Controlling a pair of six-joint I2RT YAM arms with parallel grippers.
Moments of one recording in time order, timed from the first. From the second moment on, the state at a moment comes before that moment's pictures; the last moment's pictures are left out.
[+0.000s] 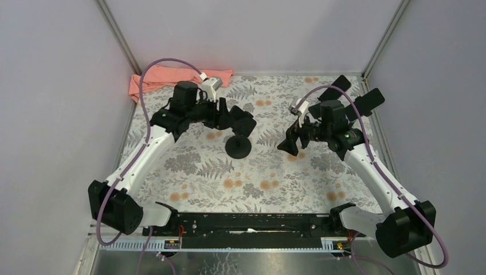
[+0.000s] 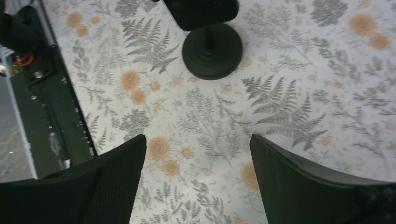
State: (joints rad) left arm -0.36 1.35 1.25 -0.51 0.52 -0.22; right arm 0.33 1.15 0.99 -0.48 -0.68 -0.31
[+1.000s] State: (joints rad) left arm -0.35 0.48 0.72 -0.02 0.41 -0.59; right arm 0.06 1.02 1.13 -0.61 -0.64 -0.20
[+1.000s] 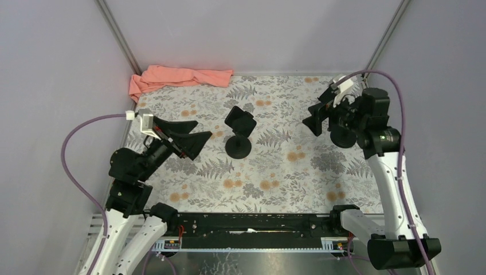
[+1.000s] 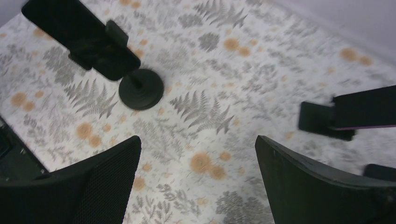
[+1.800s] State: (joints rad) left arm -0.35 0.72 1.22 -0.20 0.49 -0.54; right arm 0.06 1.05 1.77 -0.89 -0.57 0.01
